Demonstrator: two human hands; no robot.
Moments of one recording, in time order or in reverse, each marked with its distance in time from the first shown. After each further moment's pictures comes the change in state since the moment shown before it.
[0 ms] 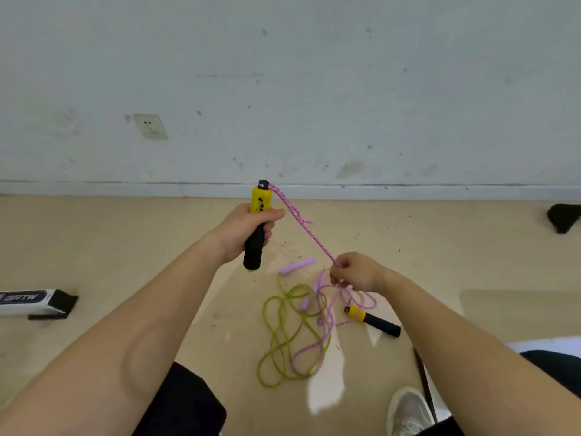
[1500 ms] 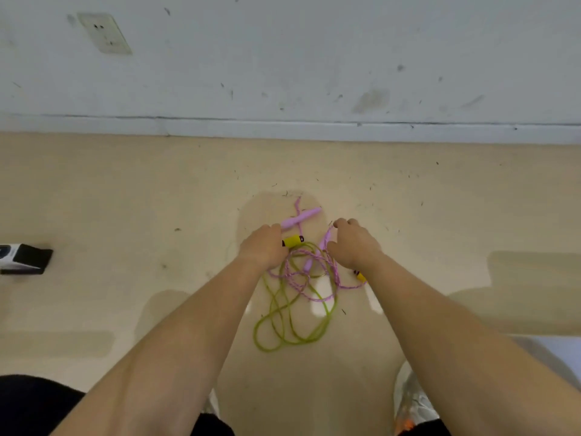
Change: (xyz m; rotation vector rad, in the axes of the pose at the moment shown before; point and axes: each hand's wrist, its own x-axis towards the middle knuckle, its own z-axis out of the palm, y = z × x) left_hand 0.102 -0.197 0.024 1.175 0.059 -0.250; right_hand 0.118 0.067 0.068 -0.455 0.167 0.071
